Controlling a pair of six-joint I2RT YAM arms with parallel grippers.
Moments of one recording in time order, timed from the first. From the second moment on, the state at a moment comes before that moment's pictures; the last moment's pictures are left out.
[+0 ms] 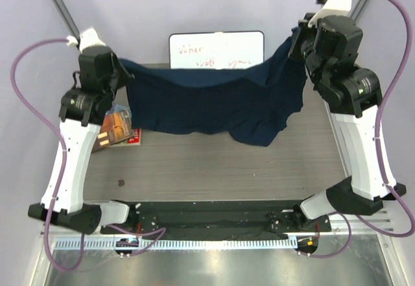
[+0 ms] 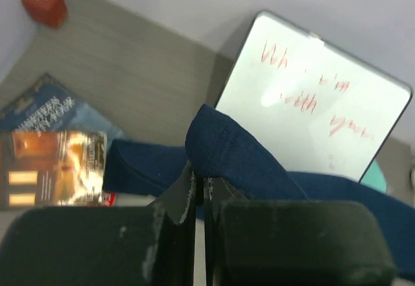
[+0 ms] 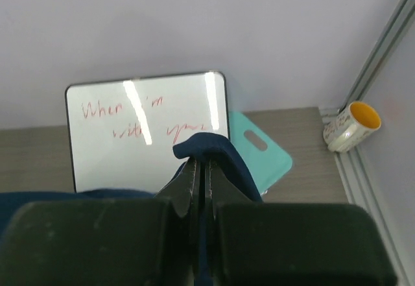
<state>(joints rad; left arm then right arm) -0.24 1.33 1.83 -0.82 -0.38 -0.50 0.46 1.49 2.26 -0.85 0.49 0.13</state>
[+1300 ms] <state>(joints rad) -0.23 1.36 1.55 -0.69 -0.20 -0.44 0.30 1.70 2.43 -0.89 0.38 0.21</state>
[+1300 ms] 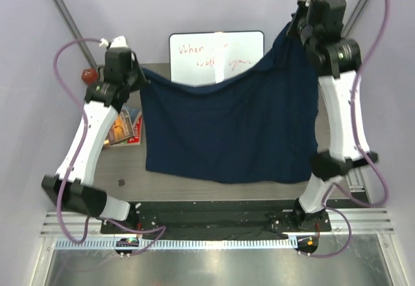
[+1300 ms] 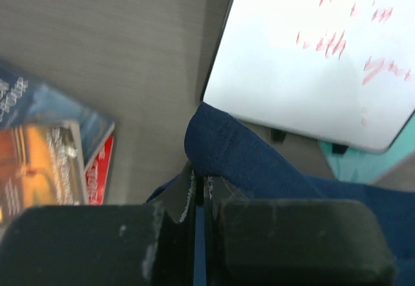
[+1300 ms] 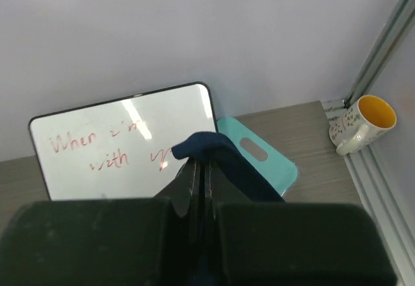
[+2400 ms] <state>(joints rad) -0.19 1.24 1.50 -0.73 -0.21 -0.39 -0.08 1.46 2.09 -0.75 -0.26 0.45</state>
